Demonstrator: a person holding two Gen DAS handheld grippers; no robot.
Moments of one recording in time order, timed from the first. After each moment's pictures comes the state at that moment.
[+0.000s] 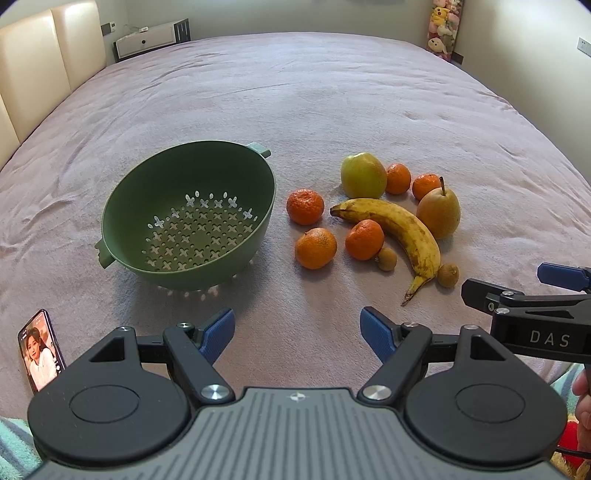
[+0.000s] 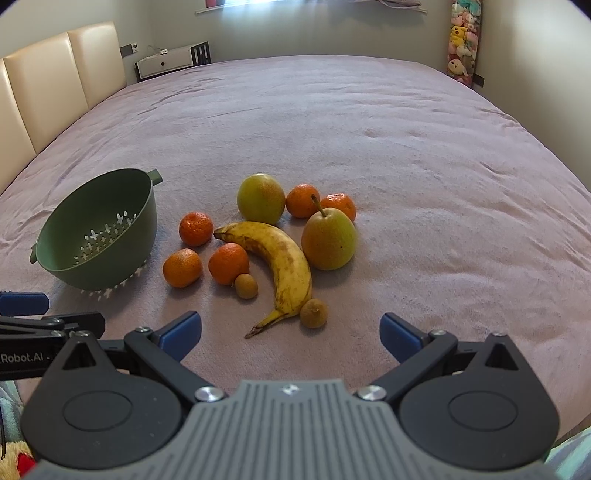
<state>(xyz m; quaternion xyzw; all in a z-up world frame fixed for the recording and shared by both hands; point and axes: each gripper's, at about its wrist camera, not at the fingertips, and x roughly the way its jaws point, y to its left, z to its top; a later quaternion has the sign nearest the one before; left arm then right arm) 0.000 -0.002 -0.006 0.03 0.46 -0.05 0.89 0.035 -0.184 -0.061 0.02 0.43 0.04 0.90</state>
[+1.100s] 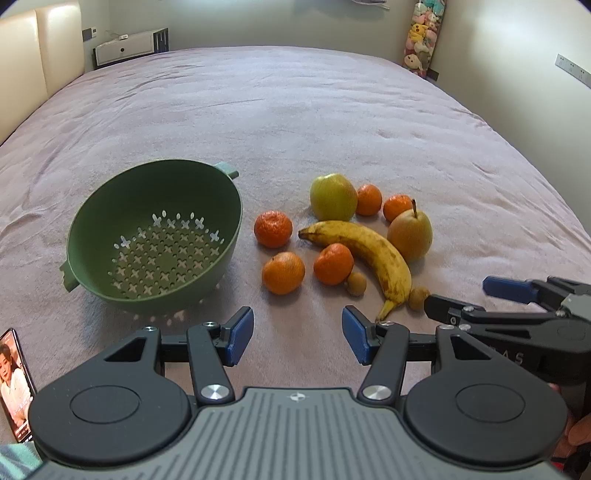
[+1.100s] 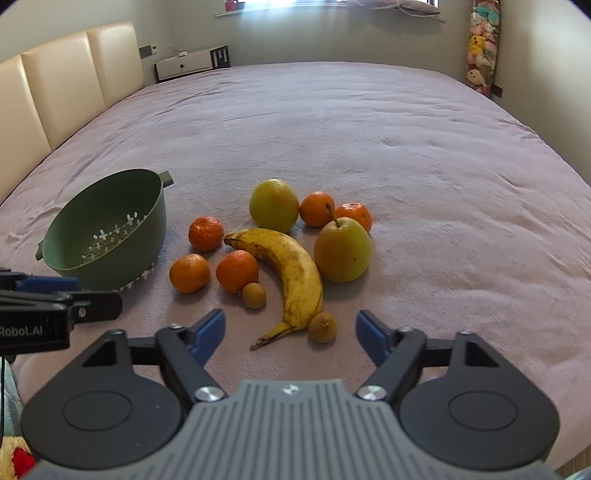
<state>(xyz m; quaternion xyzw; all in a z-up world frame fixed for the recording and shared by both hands) 0.015 -0.006 -0.004 0.00 0.44 -0.10 0.89 0.045 -0.187 -0.068 0.01 0.42 0.07 0.90</state>
